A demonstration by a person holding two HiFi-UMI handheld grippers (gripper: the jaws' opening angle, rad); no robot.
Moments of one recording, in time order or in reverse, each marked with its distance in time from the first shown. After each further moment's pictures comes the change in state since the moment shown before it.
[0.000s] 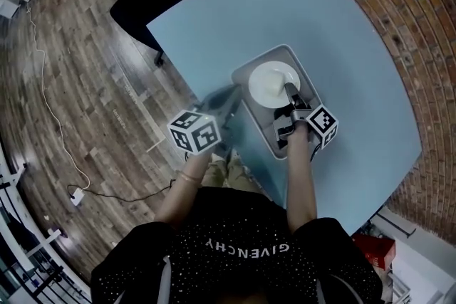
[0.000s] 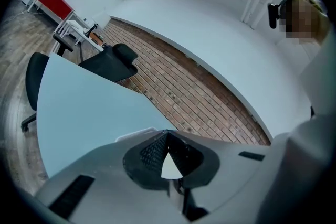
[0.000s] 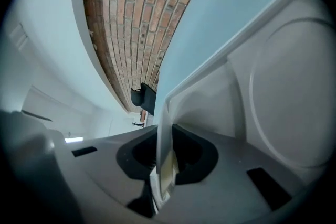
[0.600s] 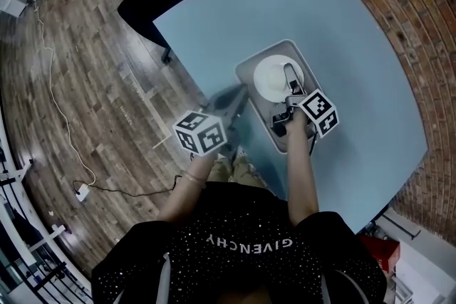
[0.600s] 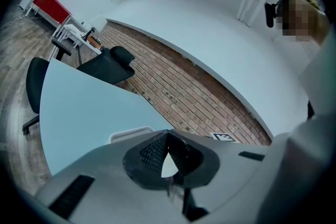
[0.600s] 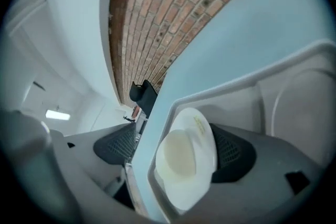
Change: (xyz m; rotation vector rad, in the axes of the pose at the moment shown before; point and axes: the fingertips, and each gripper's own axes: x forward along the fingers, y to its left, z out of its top) left arm -0.011 -0.020 -0.009 0.029 -0.011 0.007; right arm 0.010 0.021 0.003 -0.259 -0.058 -0.090
